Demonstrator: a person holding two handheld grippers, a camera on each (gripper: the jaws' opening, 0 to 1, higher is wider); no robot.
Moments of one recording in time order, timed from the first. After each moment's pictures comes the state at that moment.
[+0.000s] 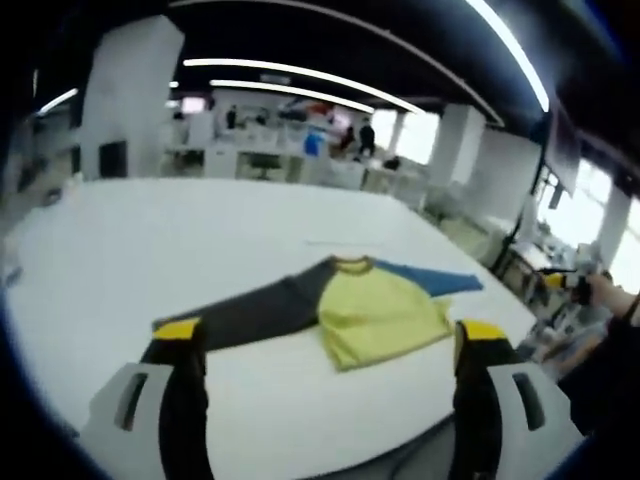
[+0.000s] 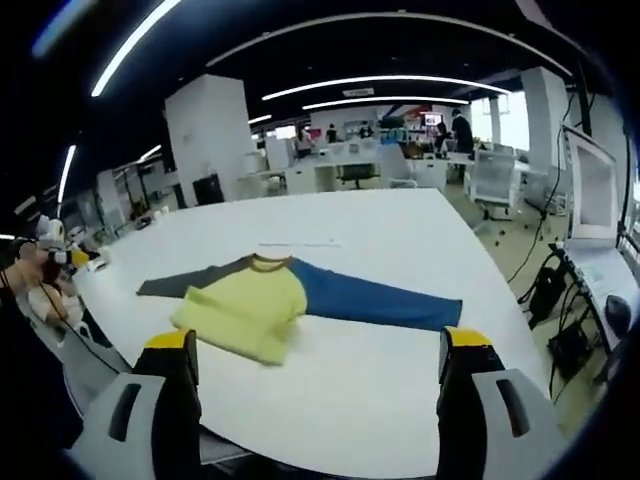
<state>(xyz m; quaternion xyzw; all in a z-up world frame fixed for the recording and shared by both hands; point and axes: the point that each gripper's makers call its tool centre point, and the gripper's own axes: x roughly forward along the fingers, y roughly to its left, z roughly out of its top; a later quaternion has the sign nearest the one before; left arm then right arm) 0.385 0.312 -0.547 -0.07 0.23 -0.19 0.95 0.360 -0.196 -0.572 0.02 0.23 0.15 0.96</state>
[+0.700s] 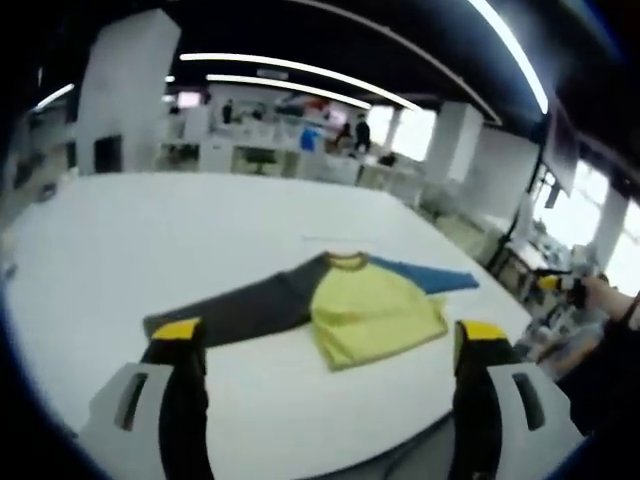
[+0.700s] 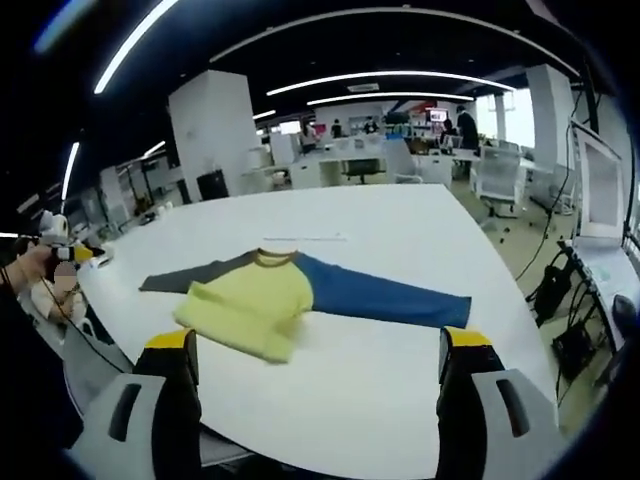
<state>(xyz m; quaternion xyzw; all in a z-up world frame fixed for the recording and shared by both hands) 0.391 0.306 -0.554 -0.08 0.24 -0.20 0.95 0.367 -0.188 -0.577 0.02 0.23 0.16 0.96</state>
